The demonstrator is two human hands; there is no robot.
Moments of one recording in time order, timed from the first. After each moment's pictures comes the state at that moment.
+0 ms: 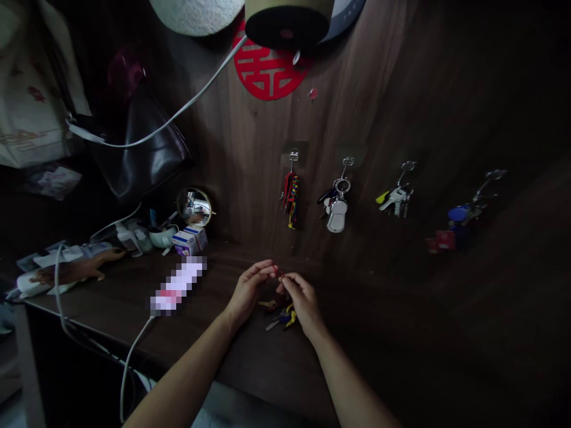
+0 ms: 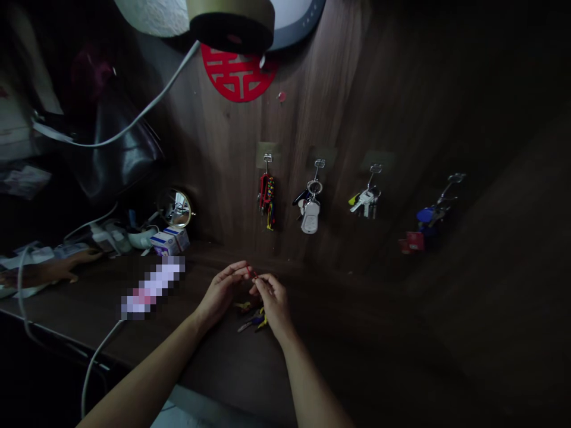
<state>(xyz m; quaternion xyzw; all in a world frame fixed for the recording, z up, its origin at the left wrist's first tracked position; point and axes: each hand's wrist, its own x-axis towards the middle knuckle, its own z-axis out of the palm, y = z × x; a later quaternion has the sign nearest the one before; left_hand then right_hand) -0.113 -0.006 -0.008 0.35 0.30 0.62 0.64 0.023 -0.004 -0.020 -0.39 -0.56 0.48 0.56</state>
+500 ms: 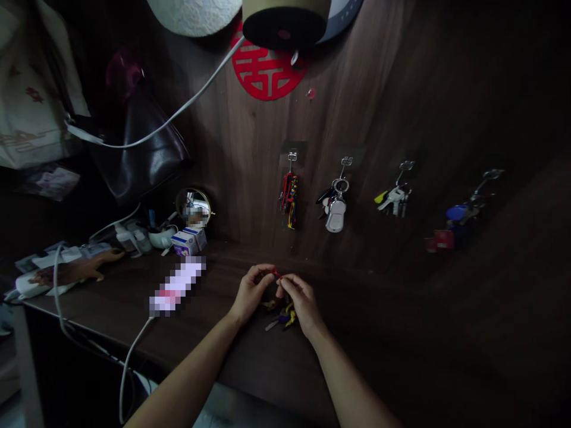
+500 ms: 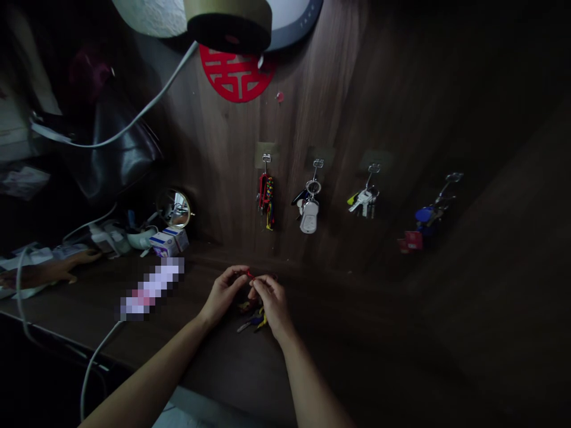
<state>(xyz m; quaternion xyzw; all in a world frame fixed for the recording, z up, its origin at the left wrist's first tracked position) -0.111 -0.007 -0.017 0.53 0.42 0.61 0.42 0.023 -0.011 -0.008 -0.37 -0.55 0.52 0.54</state>
